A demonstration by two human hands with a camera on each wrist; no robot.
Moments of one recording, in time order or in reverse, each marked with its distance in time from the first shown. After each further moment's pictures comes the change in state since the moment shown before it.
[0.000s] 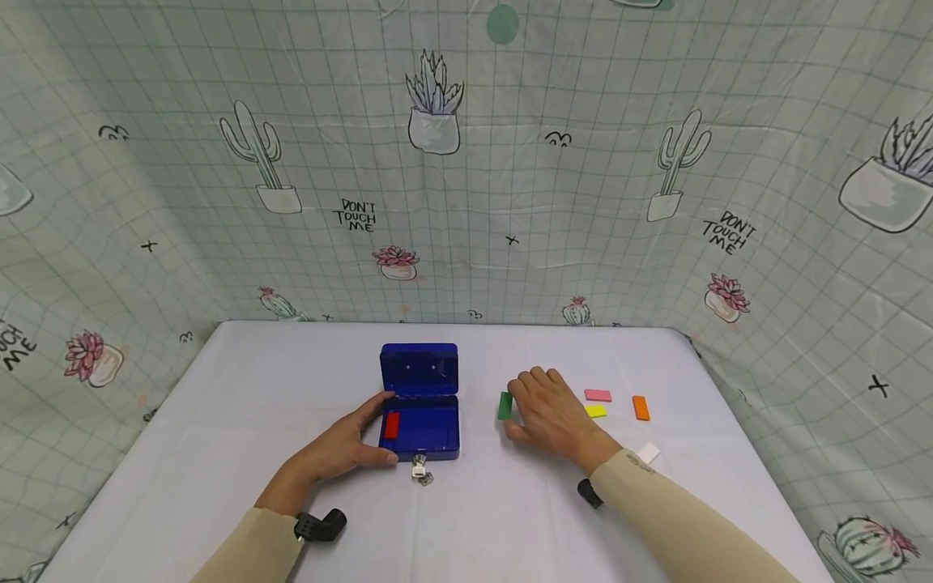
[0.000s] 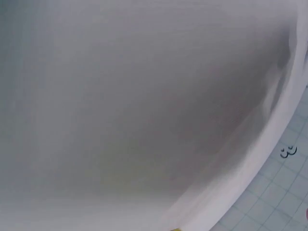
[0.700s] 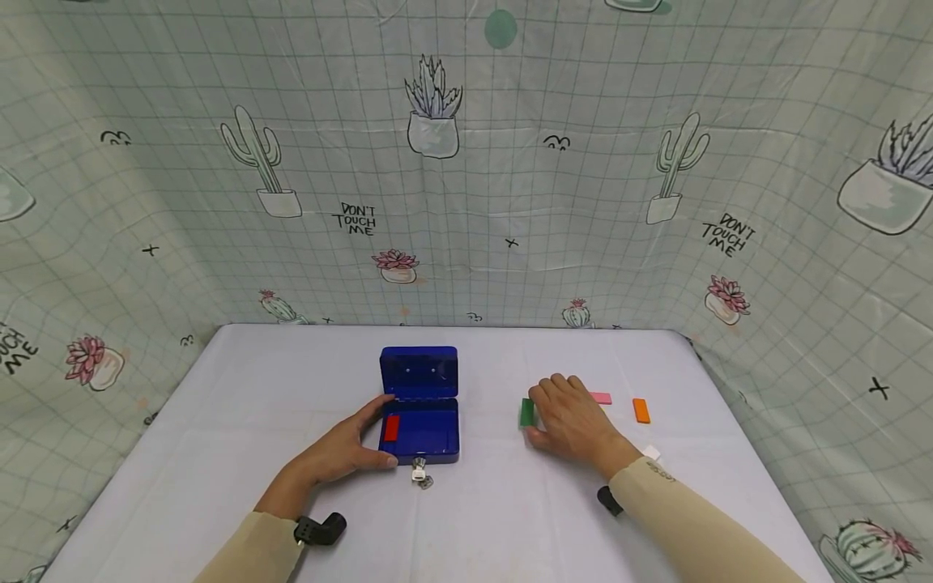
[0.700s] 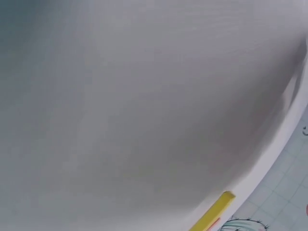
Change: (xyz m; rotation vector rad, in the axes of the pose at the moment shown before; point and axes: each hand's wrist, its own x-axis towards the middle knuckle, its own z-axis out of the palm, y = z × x) left_hand 0.001 -0.001 0.000 0.006 0.004 0.001; right_hand -0.024 0.024 0.008 -0.043 0.021 -0.008
